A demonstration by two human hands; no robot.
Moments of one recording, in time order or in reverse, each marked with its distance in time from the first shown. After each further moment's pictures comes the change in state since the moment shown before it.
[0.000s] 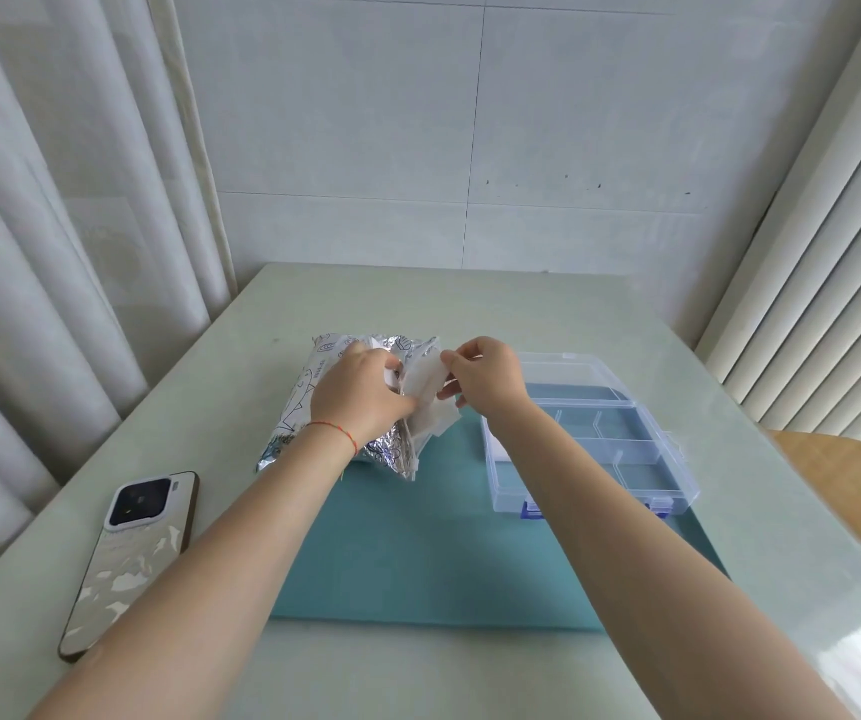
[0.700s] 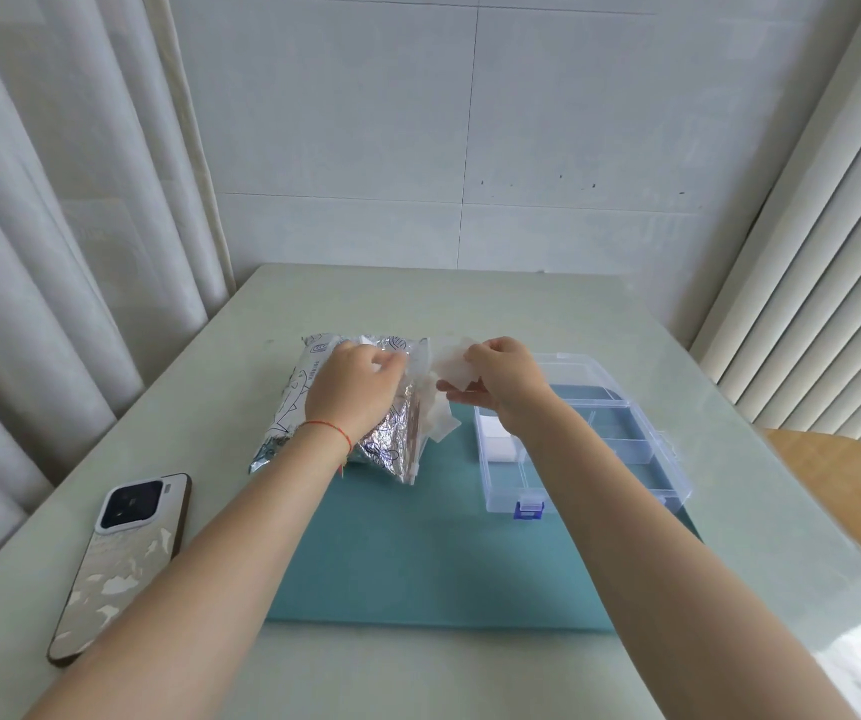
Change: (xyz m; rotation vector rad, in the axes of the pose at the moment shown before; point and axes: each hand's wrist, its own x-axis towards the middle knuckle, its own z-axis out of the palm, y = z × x) left_hand 0.005 0.001 0.004 -0.212 0.042 -0.036; right_hand -0.007 -0.007 -0.025 0.368 -0.097 0.178
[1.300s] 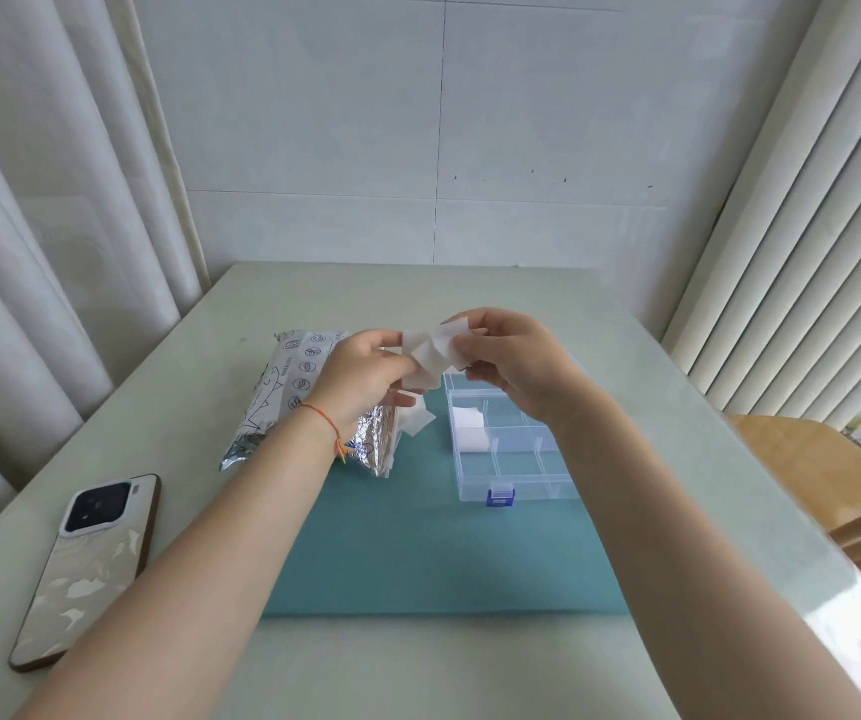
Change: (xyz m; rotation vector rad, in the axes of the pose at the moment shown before) left_hand -0.017 0.040 0.003 -0.764 -0.254 -0.152; right_hand -0.034 -0.025 -0.040 -0.088 -0.243 -0.239
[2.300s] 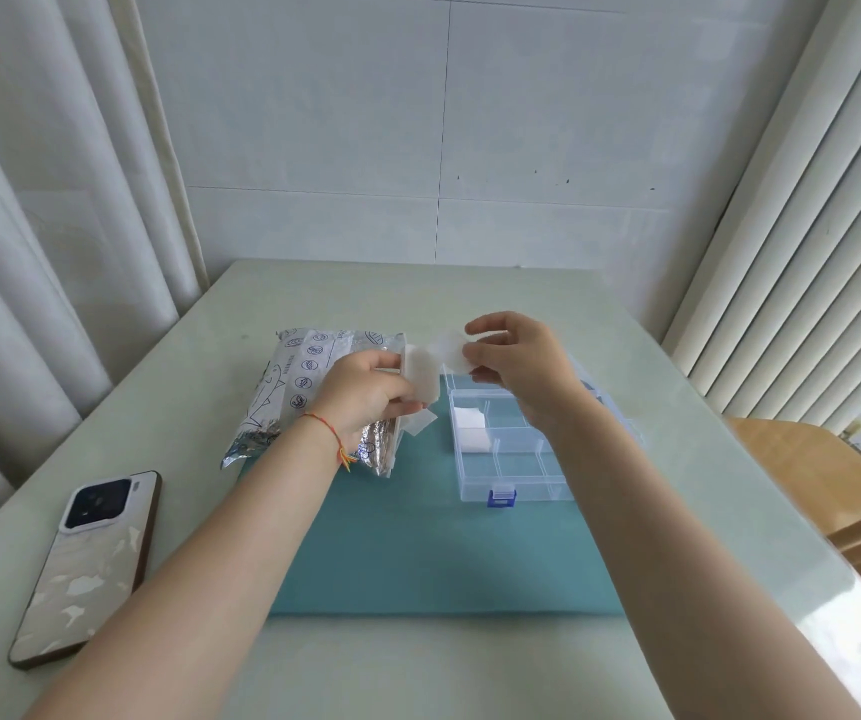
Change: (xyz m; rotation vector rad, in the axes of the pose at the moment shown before) left_hand -0.005 -0.011 0.002 -0.106 0.028 -0.102; right_hand -0.003 0.004 0.002 -0.175 0.268 0.029
